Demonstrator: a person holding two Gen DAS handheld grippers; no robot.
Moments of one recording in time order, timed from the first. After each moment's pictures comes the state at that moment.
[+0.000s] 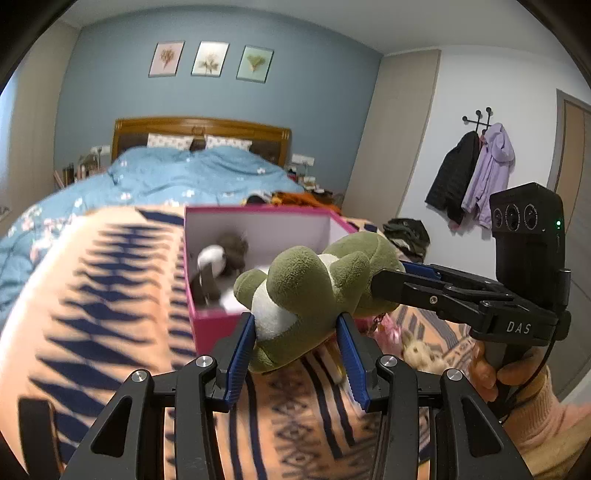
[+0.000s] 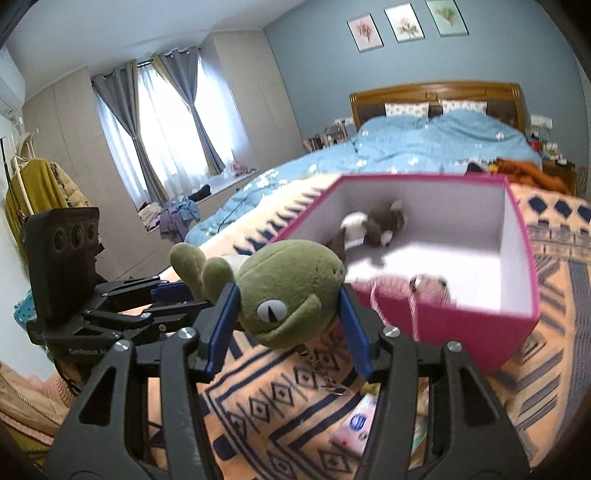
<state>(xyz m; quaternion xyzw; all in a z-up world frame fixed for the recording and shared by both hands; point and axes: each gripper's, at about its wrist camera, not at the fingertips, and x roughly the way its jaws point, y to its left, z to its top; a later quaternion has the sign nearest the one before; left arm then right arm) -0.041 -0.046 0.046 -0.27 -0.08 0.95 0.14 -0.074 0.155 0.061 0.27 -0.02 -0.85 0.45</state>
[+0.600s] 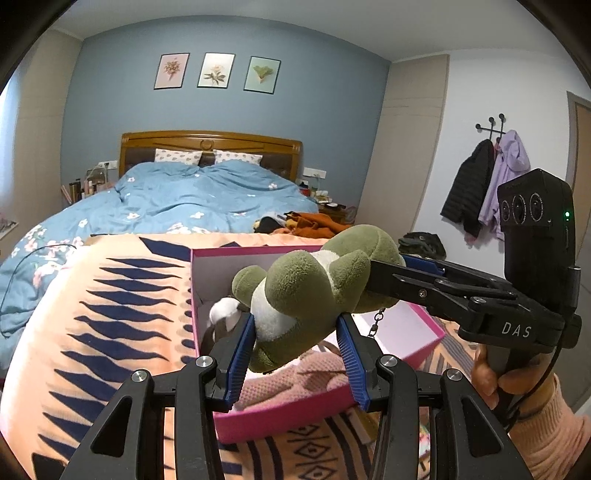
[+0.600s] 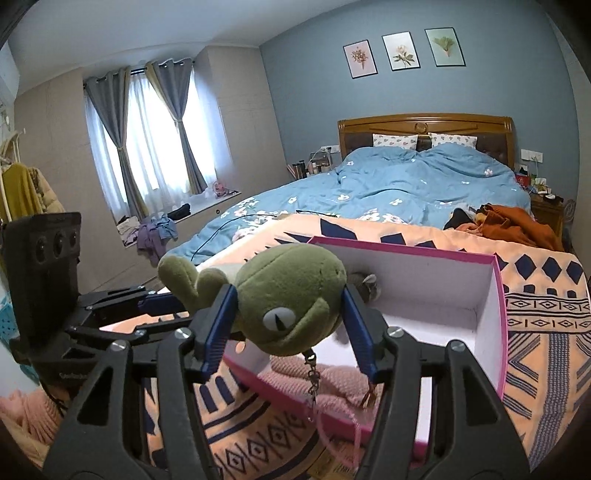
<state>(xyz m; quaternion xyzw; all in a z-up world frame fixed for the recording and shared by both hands) -0.108 -0.053 0.063 -0.25 -0.07 0.96 0.12 -0.138 0.137 0.096 0.23 0.00 -0.87 0.43</state>
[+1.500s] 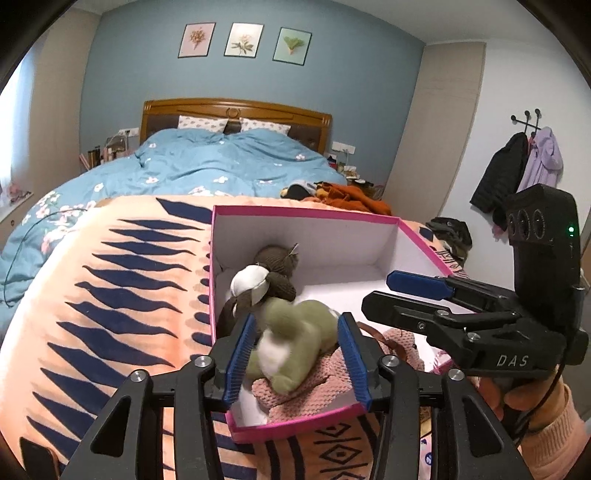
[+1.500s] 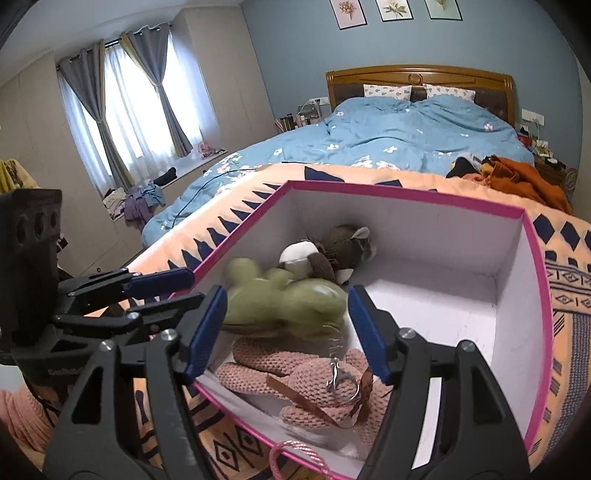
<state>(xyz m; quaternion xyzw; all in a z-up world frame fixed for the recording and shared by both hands) -0.141 -0.059 0.024 -0.31 -0.08 0.95 0.07 -0.186 0.113 0.041 0.32 0.02 -0.85 0.42</state>
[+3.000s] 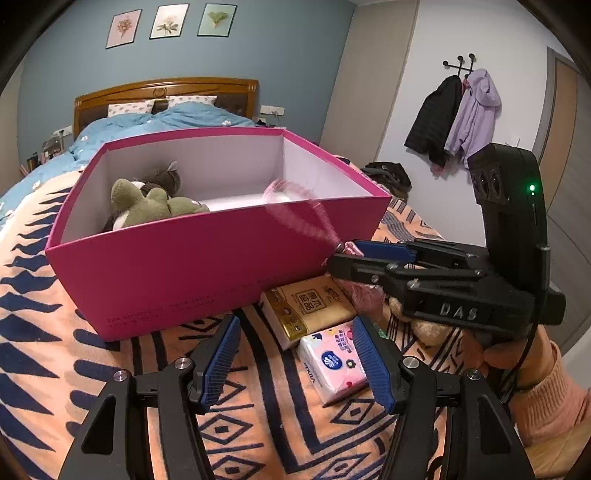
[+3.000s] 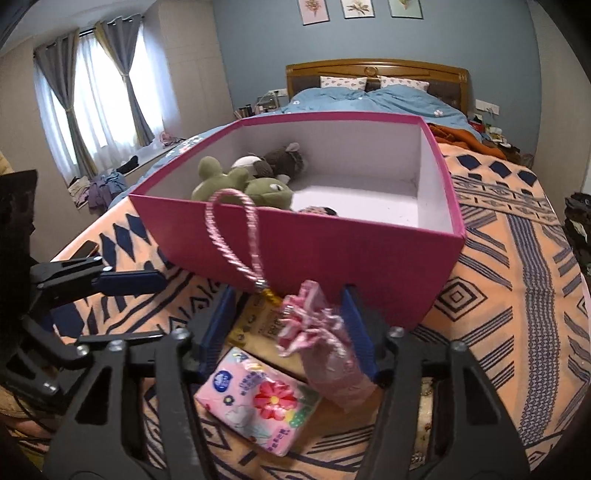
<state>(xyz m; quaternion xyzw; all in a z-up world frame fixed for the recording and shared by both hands) -0.072 0.039 -0.029 -0.35 -0.04 0.91 0.20 -0.103 0.211 -0.015 0.33 0.03 -0.88 0.33</state>
